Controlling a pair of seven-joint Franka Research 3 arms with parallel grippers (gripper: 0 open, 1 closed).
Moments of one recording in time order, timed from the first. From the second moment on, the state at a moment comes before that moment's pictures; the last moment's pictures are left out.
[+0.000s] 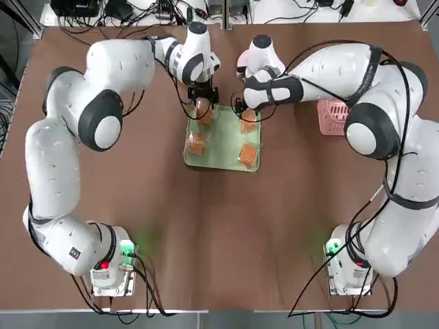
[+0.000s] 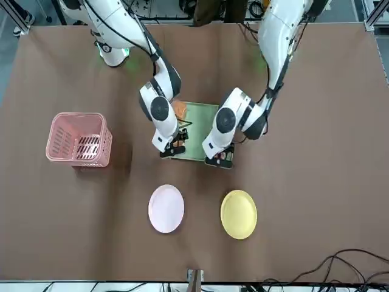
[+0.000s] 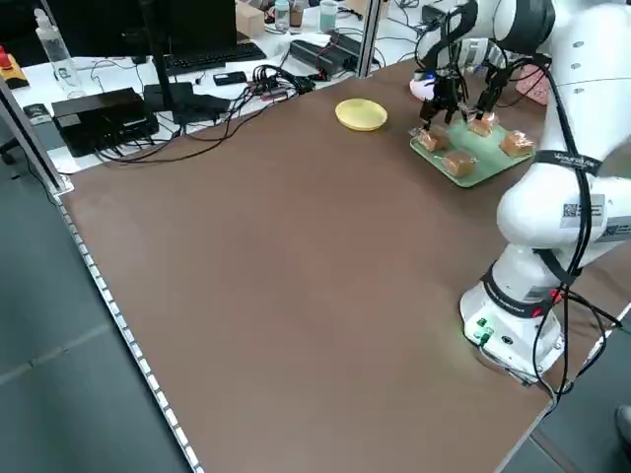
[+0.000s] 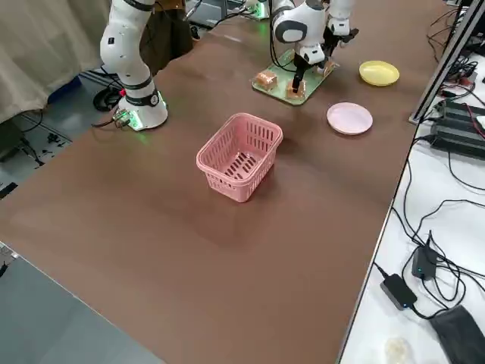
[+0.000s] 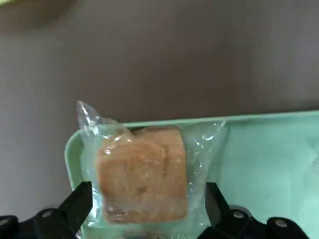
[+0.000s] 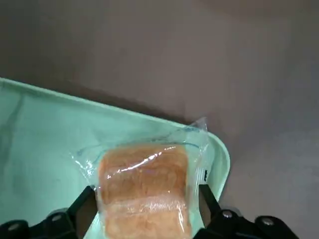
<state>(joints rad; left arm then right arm) -0.57 0.66 -0.13 -1.67 0.03 2.21 -0.51 0.61 0.59 0.08 -1.81 0.08 2.36 0.46</state>
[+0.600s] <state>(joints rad) -0.58 0.65 -0.13 -1.71 0.08 2.21 -0.51 0.61 0.60 0.08 -1.81 0.08 2.38 0.46</state>
